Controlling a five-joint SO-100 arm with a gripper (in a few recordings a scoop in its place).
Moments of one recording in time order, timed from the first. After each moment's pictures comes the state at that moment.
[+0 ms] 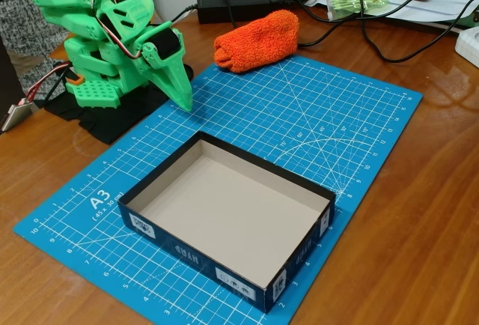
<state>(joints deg) 4.7 192.7 176.1 63.7 3.2</state>
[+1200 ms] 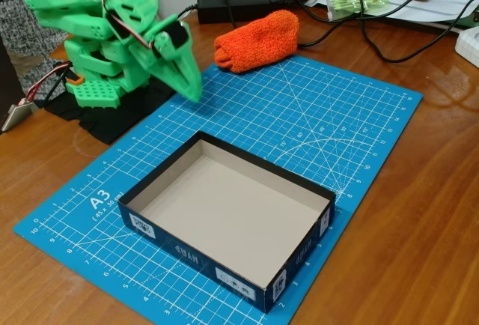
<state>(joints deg) -13.4 182.7 160.8 65.9 -9.8</state>
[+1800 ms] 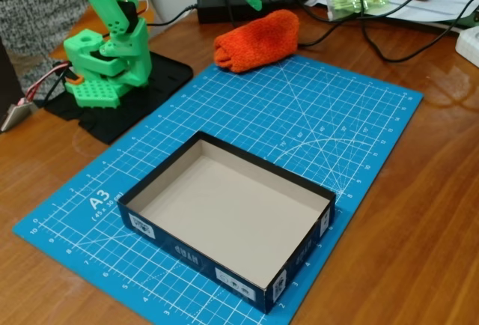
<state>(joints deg) -31.2 108.1 85.3 92.8 -76.4</state>
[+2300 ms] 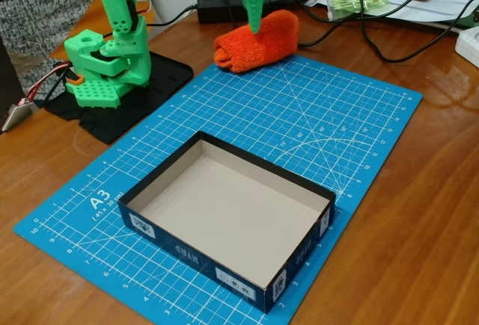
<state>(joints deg) -44.6 96.2 93.2 90.1 -93.1</state>
